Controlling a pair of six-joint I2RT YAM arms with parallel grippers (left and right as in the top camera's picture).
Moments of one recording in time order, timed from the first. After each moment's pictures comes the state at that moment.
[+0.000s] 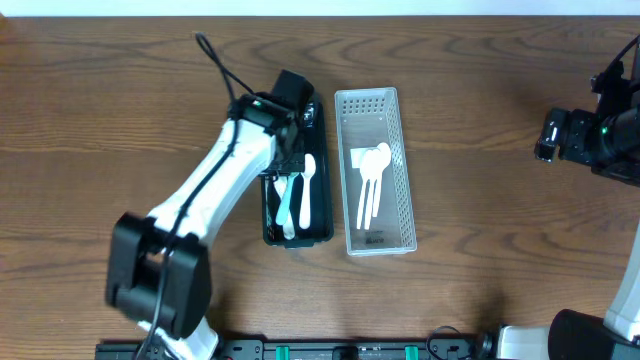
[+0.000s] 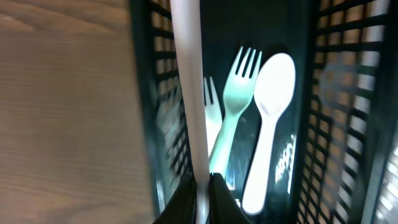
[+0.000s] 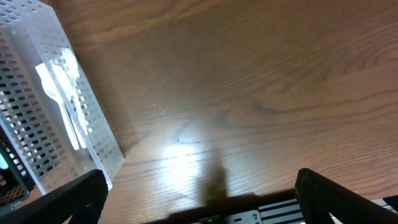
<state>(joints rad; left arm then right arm) -0.43 1.82 1.43 -1.04 -0.11 -0.43 -0.23 1.56 1.94 -1.69 -0.03 0.09</state>
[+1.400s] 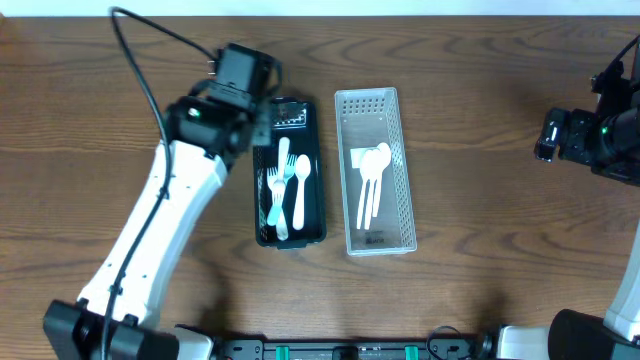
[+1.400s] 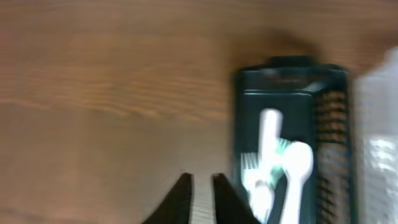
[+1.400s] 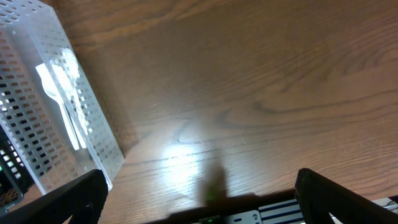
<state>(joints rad) -0.31 1.57 1.50 -1.02 -0.33 -0.31 -0.23 1.56 1.94 -1.69 -0.03 0.09</state>
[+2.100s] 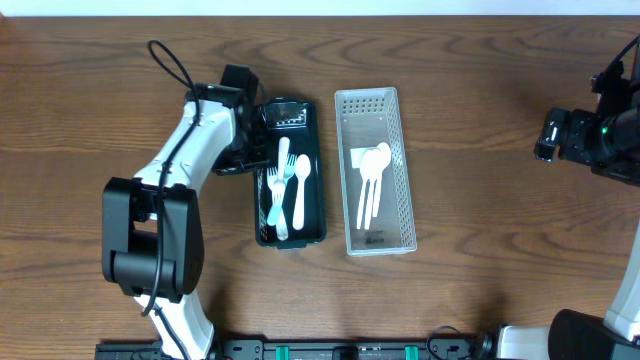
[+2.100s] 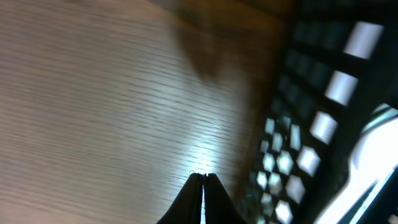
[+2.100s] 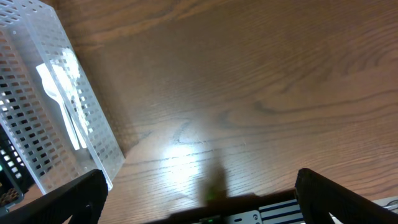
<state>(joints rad) -0.19 1.94 1.43 -1.04 -0.02 -0.38 -0.23 1.56 1.94 -1.69 -0.03 0.09</state>
